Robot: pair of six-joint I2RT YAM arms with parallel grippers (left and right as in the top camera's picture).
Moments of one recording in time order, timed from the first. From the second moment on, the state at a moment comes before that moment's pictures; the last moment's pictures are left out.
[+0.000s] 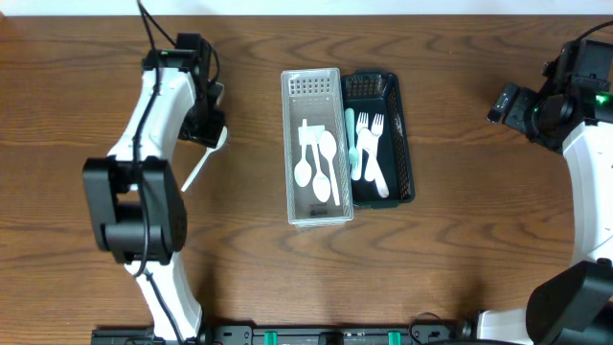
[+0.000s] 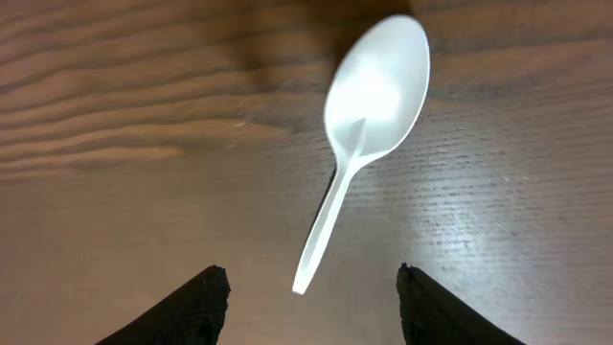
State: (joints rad) left arm -0.05 2.08 1.69 -1.19 -0.17 0.22; right arm -0.22 1.61 1.44 -0.93 -0.01 0.28
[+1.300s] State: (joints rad) left arm -0.04 2.20 1.62 -1.11 -0.15 0.27; right arm -0.22 1.61 1.44 -0.94 -0.01 0.28
